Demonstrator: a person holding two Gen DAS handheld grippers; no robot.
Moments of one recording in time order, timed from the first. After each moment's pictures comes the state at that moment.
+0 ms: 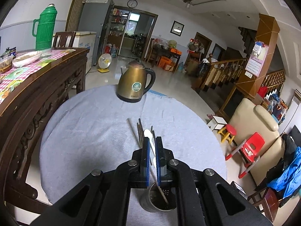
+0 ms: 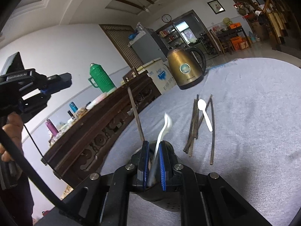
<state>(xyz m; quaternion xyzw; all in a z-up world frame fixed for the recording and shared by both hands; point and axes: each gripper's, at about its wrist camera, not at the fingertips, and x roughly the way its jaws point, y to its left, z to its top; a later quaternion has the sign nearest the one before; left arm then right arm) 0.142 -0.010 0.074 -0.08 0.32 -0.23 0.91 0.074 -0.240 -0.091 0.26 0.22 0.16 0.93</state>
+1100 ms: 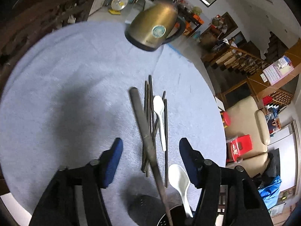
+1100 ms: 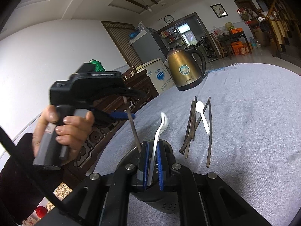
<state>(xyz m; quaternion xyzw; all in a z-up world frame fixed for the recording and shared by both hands) 0.279 -0.041 -0.046 -0.19 0.52 -0.23 0.80 0.071 -0.237 -0.090 0.23 0.21 0.15 0.94</state>
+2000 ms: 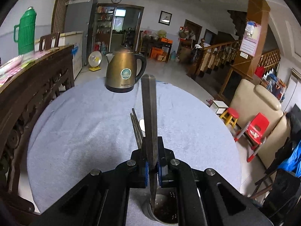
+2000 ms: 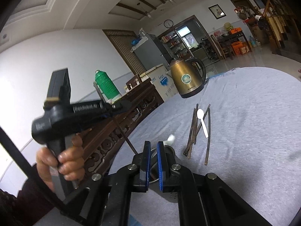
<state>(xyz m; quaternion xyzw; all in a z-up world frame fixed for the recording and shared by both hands) 0.165 -0.058 0.020 -0.02 0.33 -0.26 0.91 0.025 -0.263 -0.055 0.27 0.19 0.16 0.93</state>
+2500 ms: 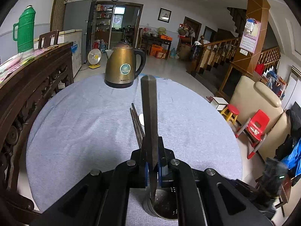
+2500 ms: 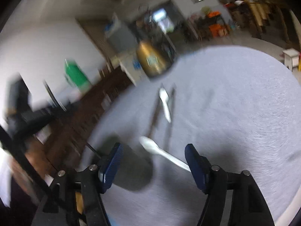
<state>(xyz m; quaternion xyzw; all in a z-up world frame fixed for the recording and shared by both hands) 0.161 -0.063 0.012 -0.01 0.34 -0.26 0.90 0.051 -0.303 -0.096 0.24 0.32 0.09 0.91</state>
